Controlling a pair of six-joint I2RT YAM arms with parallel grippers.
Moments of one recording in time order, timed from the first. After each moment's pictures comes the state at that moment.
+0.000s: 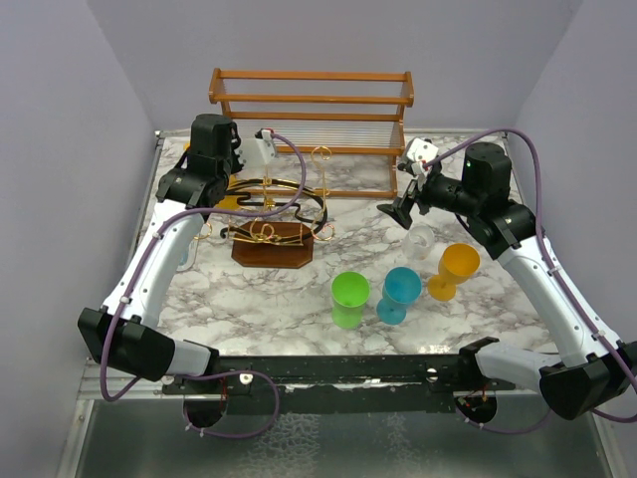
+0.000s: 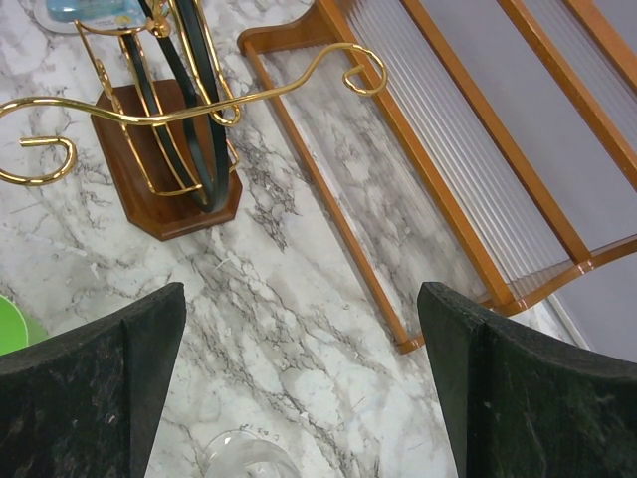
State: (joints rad) left arm -0.30 1.37 1.48 -0.64 -0.37 1.12; right arm 0.37 1.15 1.22 -0.39 -0.56 -0.52
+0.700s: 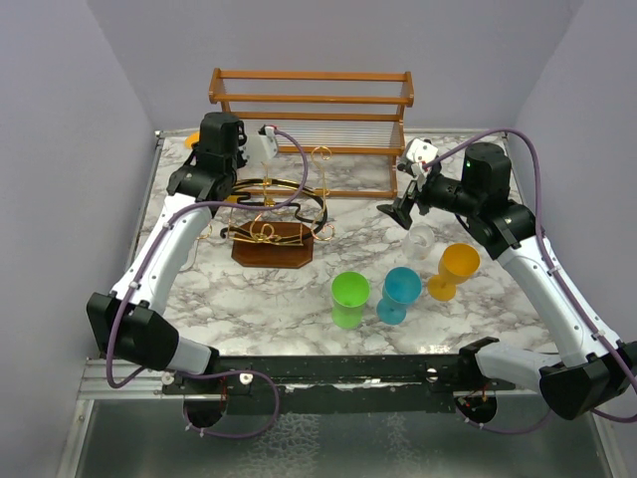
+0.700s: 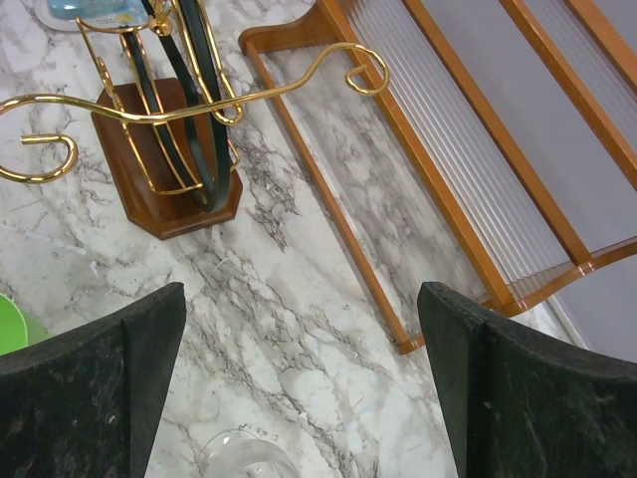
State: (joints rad) left arm -0.30 1.42 1.47 -0.55 -0.44 1.13; right arm 0.37 1.15 1.22 -0.39 -0.57 -0.52
